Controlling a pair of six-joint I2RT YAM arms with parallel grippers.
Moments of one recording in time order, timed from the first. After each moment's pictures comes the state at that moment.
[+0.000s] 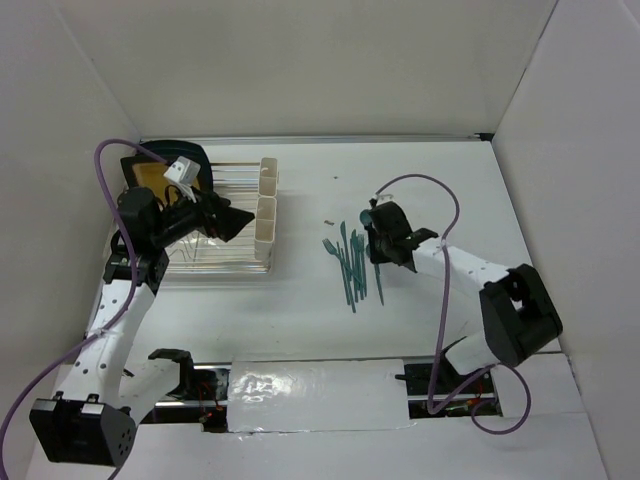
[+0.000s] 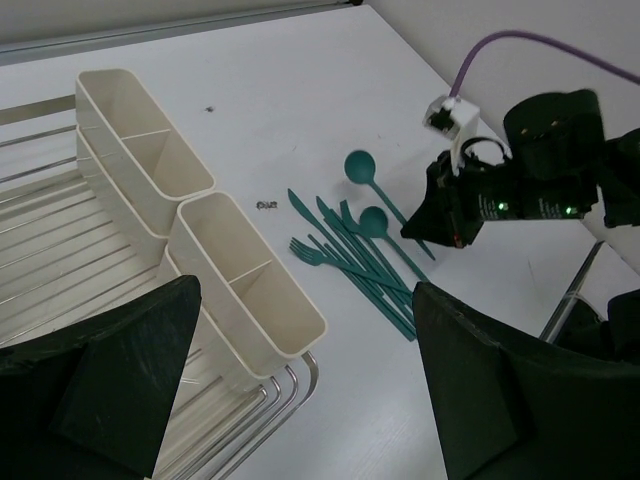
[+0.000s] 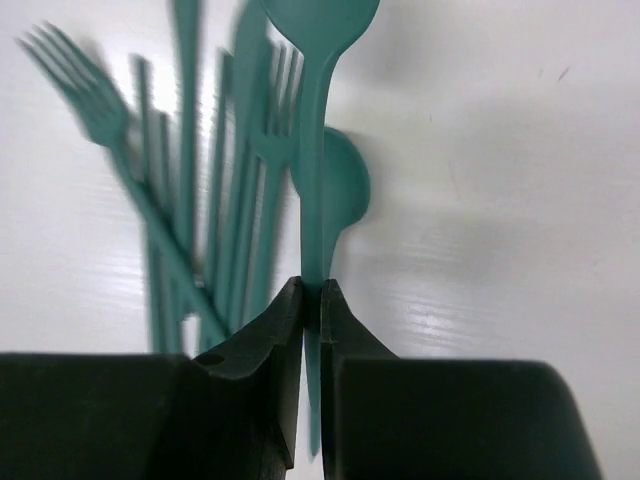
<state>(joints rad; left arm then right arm) -0.04 0.93 0.87 -0.10 0.70 -0.27 0.51 1.48 0.82 -0.29 0.19 0.31</state>
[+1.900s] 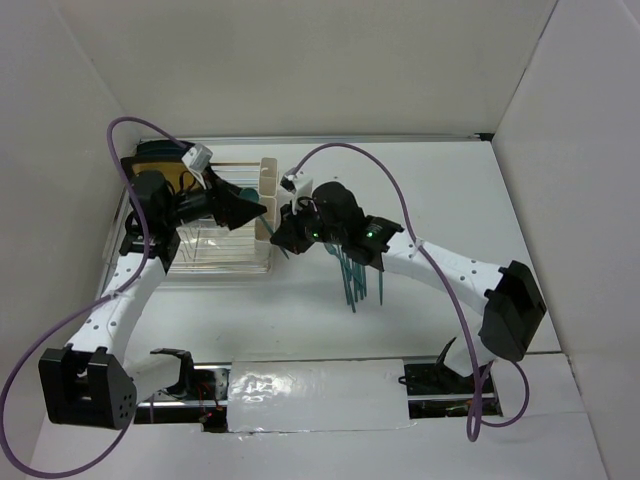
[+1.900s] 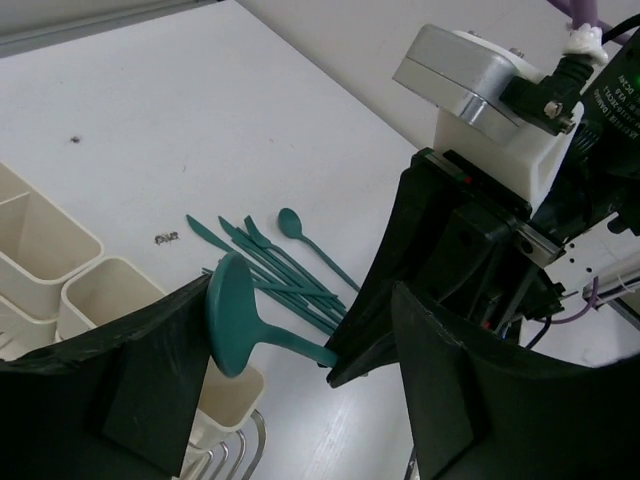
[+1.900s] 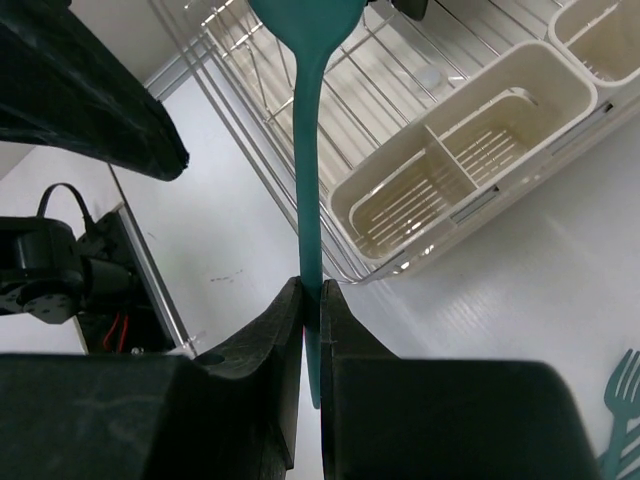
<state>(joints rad) -0.06 1.13 0.91 0.17 0.99 -0.41 0.88 1.52 1.23 -0.10 -0.22 0.27</state>
